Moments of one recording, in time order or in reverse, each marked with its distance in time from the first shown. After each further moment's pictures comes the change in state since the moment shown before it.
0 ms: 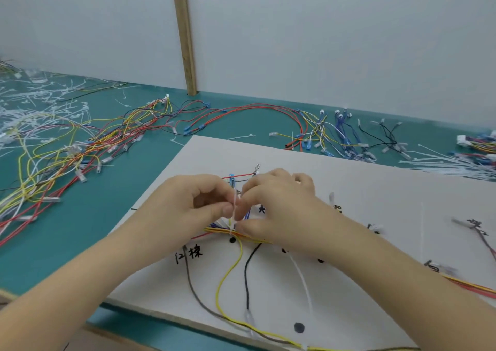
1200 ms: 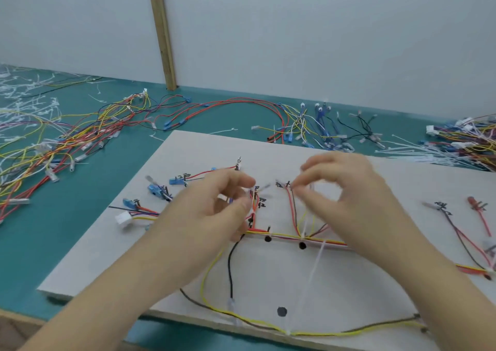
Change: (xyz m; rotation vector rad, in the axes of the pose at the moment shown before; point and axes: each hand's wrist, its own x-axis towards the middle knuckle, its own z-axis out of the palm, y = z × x) left_hand -0.014 0.032 0.040 -0.158 0.032 -0.093; right_hand -0.062 0.039 -0.023 0.169 0.482 0.154
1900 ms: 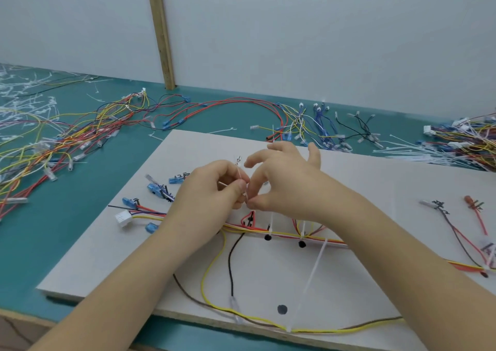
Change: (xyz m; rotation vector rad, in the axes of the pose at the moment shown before) left_hand 0.037 -0.026 0.005 0.036 0.122 0.009; right_hand 0.048 -0.017 0.039 -0.303 -0.447 -0.046
